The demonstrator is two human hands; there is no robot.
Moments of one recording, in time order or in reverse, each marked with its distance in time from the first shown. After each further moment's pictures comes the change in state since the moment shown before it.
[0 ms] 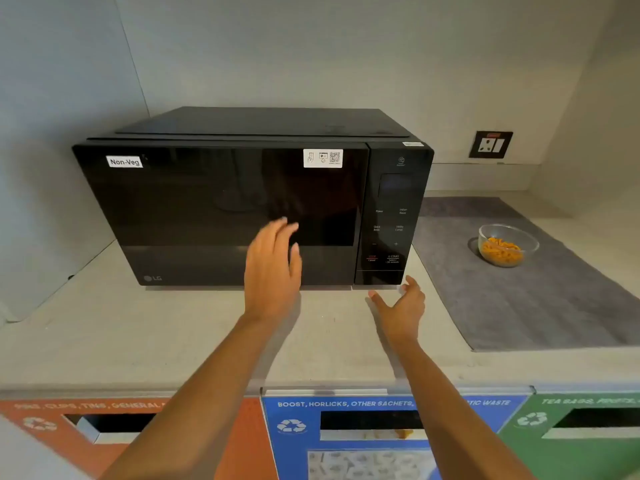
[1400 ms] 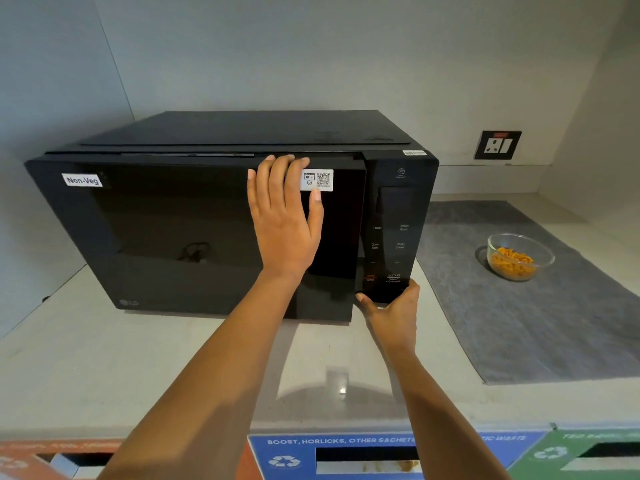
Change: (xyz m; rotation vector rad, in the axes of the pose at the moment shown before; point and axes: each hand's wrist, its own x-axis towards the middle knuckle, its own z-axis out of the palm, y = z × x) left_hand 0.099 0.031 0.040 0.220 0.524 0.240; right_hand 0.048 0.007 0.025 0.037 -0.019 -0.122
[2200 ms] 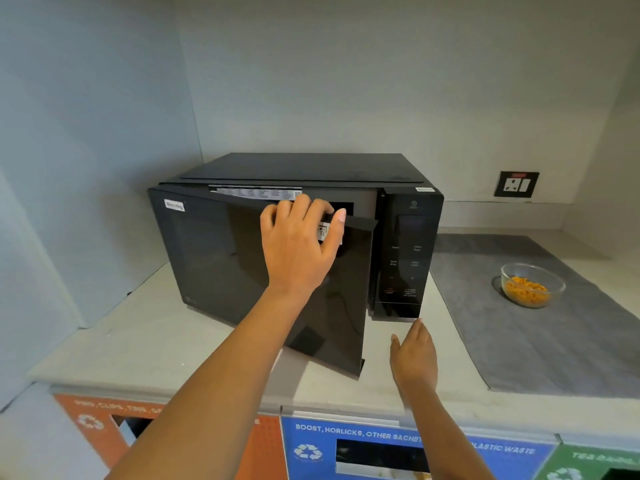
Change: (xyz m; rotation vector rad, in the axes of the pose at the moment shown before) left_hand 0.020 0.017 -0.122 0.094 -0.107 0.037; right_hand -0.054 0.007 -0.025 -0.615 -0.123 0.047
